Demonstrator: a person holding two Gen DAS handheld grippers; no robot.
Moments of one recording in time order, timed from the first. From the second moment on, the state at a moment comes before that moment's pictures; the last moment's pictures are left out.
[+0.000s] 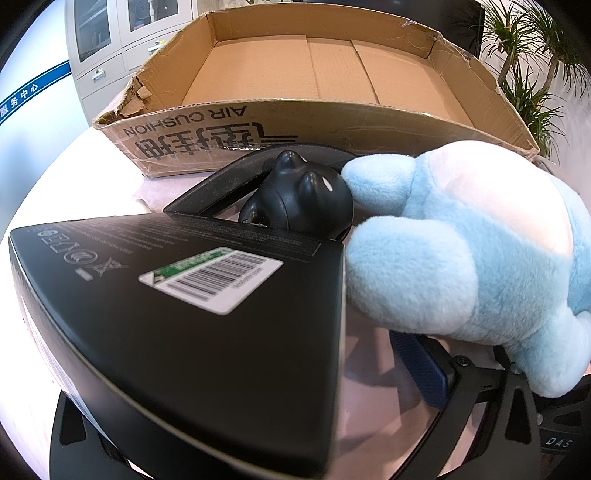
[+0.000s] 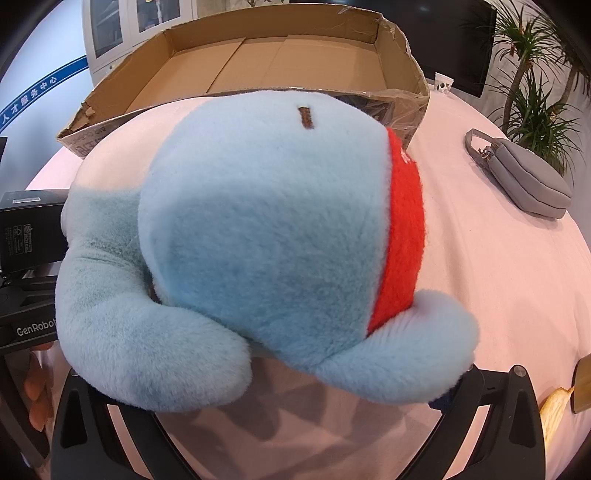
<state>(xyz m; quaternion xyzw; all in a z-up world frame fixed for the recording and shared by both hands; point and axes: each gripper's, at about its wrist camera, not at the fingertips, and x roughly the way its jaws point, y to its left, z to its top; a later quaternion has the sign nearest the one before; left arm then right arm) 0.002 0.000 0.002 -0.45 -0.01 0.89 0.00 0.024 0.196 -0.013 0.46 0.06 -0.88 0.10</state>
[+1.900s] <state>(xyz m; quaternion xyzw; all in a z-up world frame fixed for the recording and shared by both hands) 0.002 0.000 0.002 -0.45 -0.01 0.89 0.00 0.028 0.197 -0.011 0.45 0.06 -0.88 0.10</state>
